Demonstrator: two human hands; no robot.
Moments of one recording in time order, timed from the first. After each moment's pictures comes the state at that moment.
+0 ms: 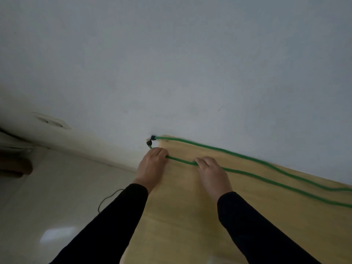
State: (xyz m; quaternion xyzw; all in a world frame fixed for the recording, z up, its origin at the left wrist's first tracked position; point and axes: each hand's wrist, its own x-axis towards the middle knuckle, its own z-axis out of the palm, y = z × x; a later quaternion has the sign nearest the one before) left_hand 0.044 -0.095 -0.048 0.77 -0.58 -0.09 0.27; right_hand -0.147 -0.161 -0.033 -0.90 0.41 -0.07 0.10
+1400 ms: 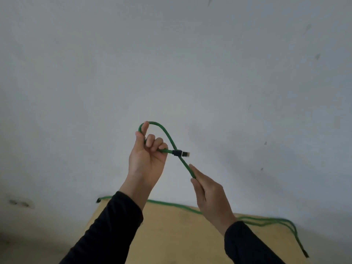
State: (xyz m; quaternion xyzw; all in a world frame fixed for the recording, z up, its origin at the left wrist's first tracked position) left_hand -0.236 -0.135 0.284 0.16 -0.16 -0.50 0.83; right_hand -0.397 -0.167 0.190 -0.82 0.32 -0.43 0.20
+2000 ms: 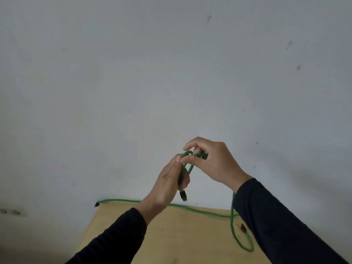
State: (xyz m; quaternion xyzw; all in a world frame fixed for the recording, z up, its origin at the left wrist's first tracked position) left_hand -0.257 -0.092 0.252 0.47 -0.60 -0.34 0.56; right_hand -0.391 -0.152 0.308 -0.85 0.28 -0.38 0.26
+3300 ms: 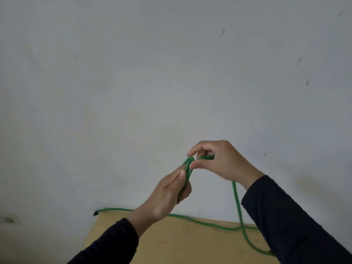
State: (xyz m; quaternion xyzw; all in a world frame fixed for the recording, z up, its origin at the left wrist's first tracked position) left_hand -0.223 -0.085 0.256 0.45 -0.65 -0.34 0.51; right_hand -0.375 -0.162 0.339 -0.86 0.29 -0.30 0.30
